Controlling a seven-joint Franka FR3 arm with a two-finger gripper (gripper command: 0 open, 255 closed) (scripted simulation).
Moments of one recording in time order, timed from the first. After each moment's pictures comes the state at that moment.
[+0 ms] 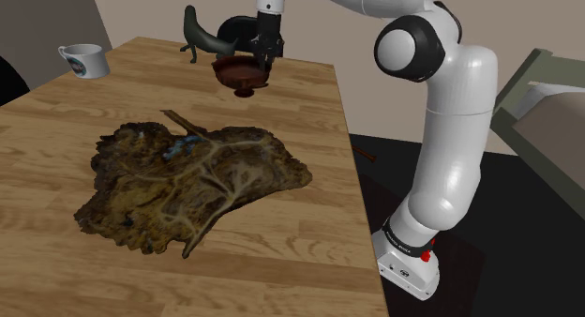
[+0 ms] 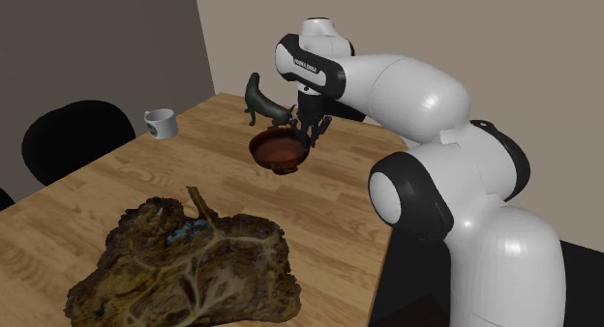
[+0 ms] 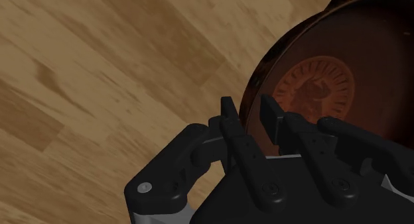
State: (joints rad) arm 0.00 0.39 -0.07 -1.23 0.12 1.54 -0.01
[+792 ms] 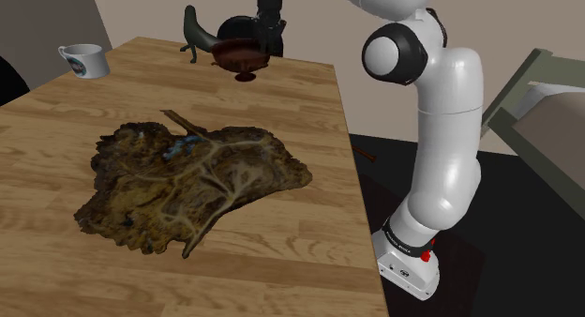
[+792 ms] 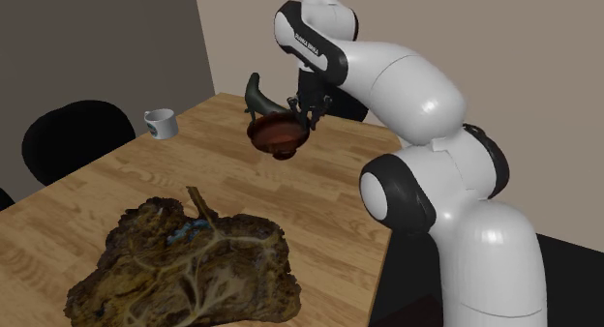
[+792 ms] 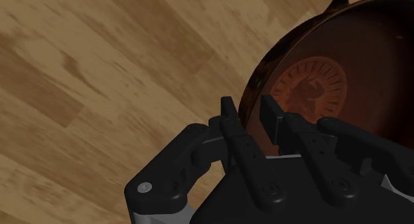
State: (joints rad) arm -0.01 0.48 -0.06 -0.93 0.13 1.33 0.01
